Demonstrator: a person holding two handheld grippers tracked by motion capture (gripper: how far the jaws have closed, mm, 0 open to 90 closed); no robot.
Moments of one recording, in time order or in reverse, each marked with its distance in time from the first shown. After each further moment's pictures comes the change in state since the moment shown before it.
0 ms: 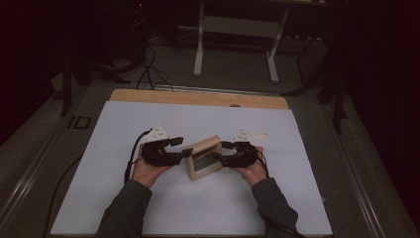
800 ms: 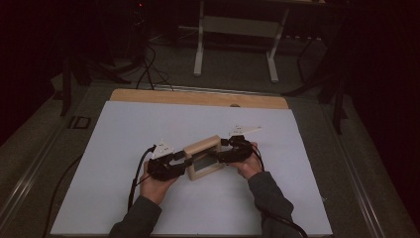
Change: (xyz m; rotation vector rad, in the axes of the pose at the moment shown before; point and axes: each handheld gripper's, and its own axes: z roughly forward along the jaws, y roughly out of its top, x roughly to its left) left arm -0.025 -0.031 0.014 0.037 0.128 -0.090; right arm -0.012 0.007 0.019 0.027 0.089 0.032
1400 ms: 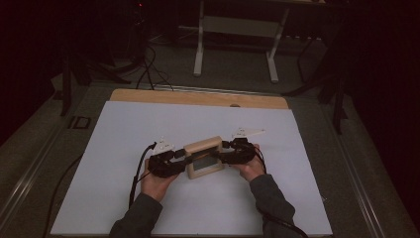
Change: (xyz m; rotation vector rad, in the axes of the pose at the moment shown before) left arm 0.005 0.006 0.005 0.011 -0.003 -0.014; right arm 0.001 -0.007 -0.008 -0.017 -0.022 0.006
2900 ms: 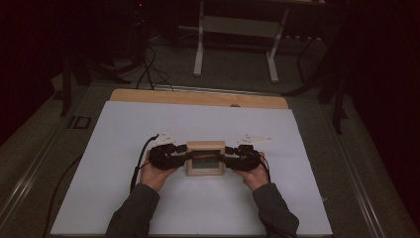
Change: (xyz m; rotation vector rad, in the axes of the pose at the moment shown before) left arm 0.020 0.012 0.012 0.031 -0.098 0.057; right arm 0.013 -0.016 -0.017 -0.025 -0.085 0.046
